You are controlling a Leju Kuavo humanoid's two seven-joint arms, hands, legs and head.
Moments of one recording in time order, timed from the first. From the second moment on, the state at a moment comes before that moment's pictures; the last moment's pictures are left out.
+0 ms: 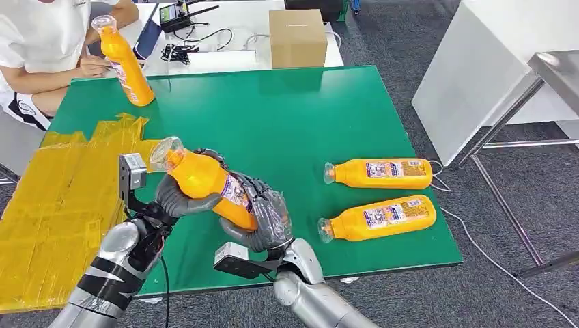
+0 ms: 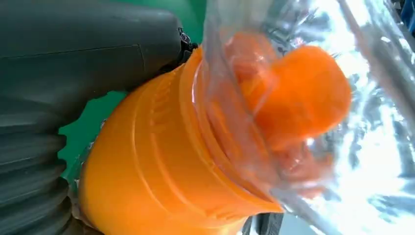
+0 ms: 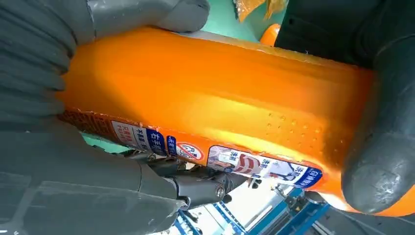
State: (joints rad) left arm -0.43 0.01 -0.46 -1.23 0.44 -0.27 -0.25; right arm -0.34 0.23 0.70 -0.91 0.61 -0.65 -0.49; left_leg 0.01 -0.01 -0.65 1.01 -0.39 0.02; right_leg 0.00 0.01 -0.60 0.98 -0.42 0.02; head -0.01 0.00
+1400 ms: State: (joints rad) left arm -0.62 0.18 -0.40 -0.79 -1.50 0.42 0.07; right arm 0.01 0.06 0.48 -1.75 0.38 -0.51 -0.55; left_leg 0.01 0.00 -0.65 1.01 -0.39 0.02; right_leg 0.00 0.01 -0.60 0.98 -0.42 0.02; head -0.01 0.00
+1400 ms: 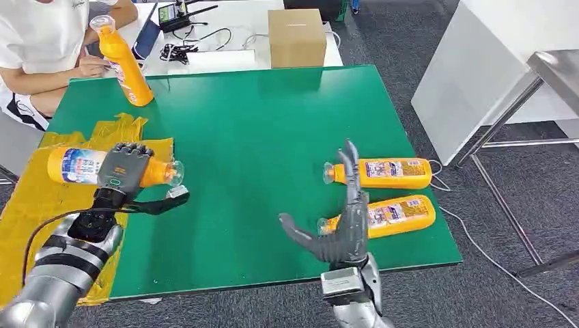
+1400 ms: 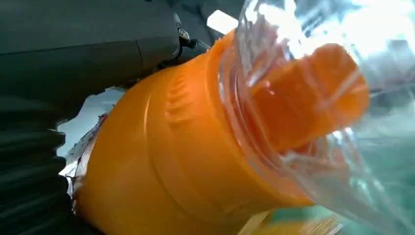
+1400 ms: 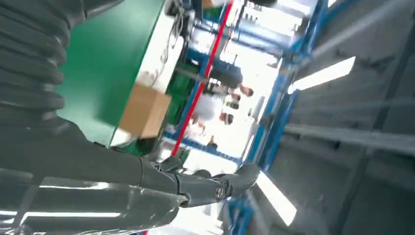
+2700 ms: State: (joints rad) left arm -0.68 0.20 -0.19 -0.41 -1.19 0.32 -0.15; right arm 0.06 0.05 0.34 -1.78 0.30 -0.46 -0.55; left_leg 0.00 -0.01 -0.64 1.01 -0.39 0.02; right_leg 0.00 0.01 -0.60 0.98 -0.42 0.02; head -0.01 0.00
